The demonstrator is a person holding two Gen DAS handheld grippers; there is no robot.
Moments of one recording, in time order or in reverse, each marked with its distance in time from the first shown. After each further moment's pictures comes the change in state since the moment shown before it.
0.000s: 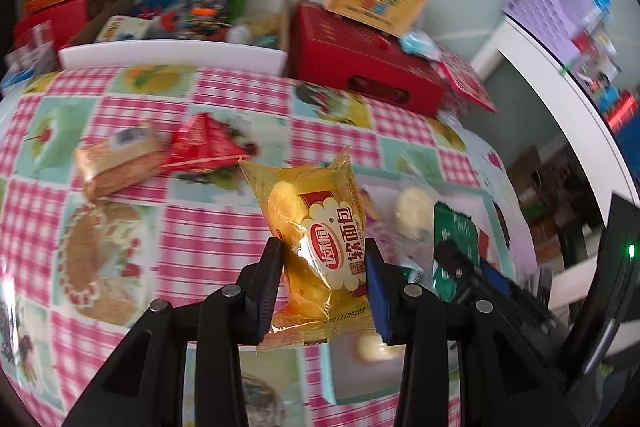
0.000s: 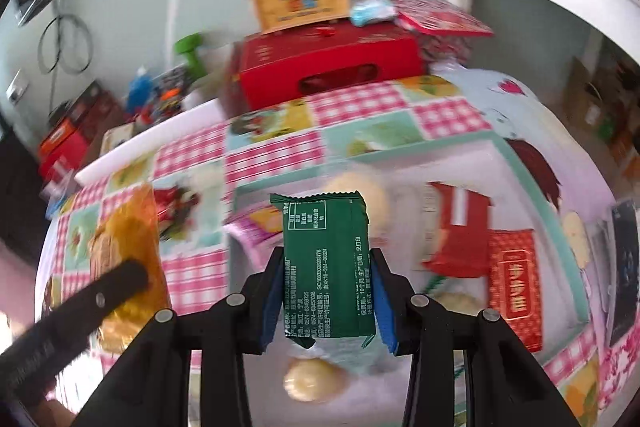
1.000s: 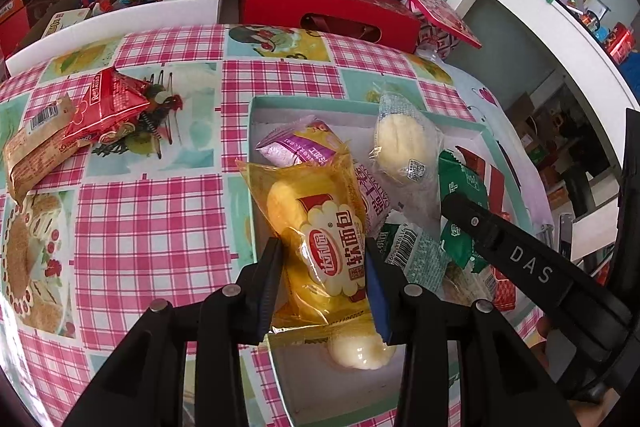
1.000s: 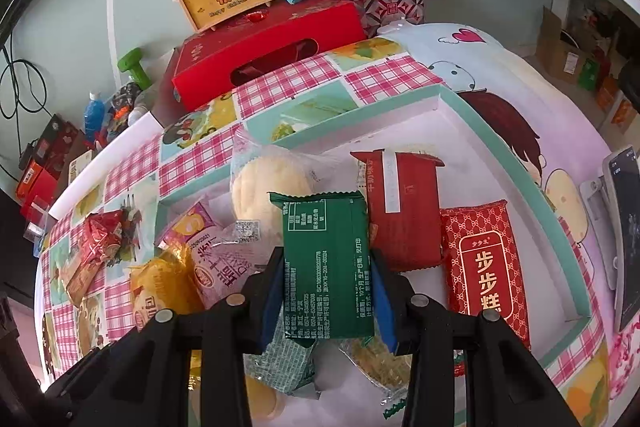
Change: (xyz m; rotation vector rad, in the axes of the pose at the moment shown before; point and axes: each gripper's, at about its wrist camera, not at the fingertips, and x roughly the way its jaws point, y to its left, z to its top) left arm 0.067 -0.037 -0.022 0.105 0.116 -0.016; right arm 0.032 -0.058 0.001 0.143 0.068 -0.029
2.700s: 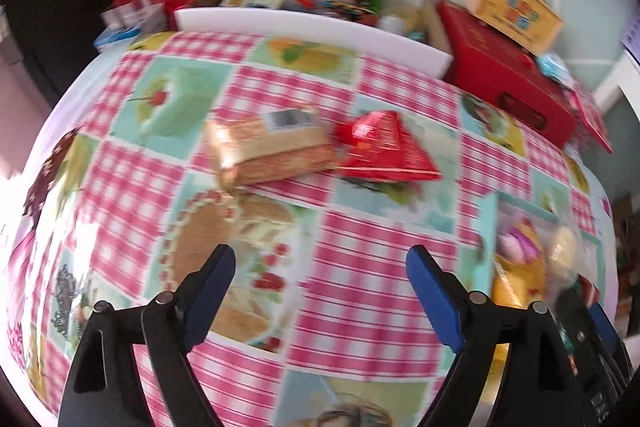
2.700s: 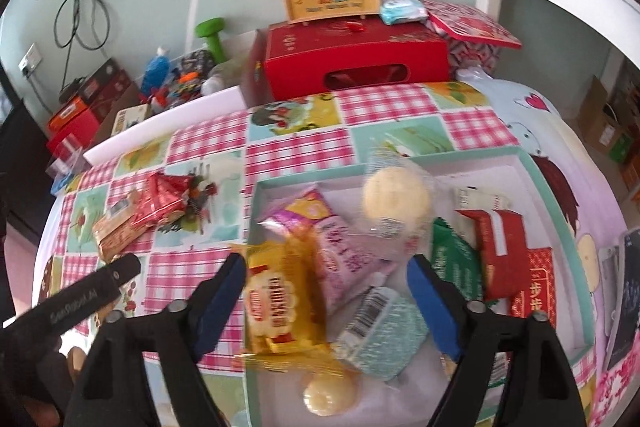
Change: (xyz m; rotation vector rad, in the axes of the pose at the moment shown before) left arm -0.064 0.134 0.018 -0.357 -0.065 0.402; right arm -0.025 0.086 -0.011 -0.259 -0.045 0.067
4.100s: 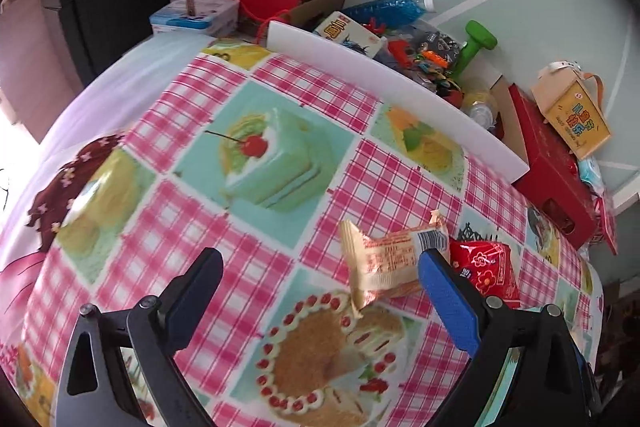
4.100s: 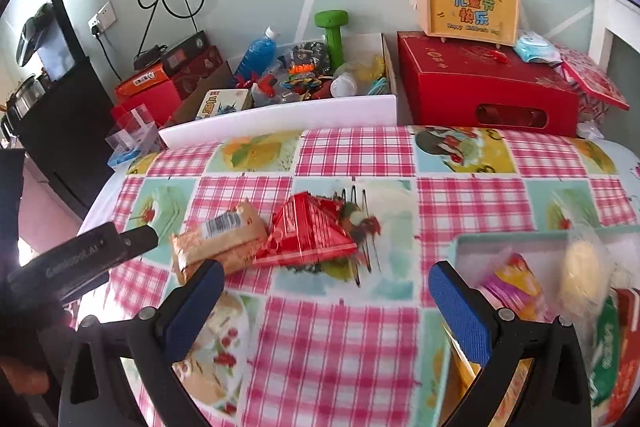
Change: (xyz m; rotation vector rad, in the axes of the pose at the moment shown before) left arm 0.026 0.104 0.056 -0.218 -0.083 -0.042; right arm 0.052 0.130 0.024 -0.170 -0.041 0.219
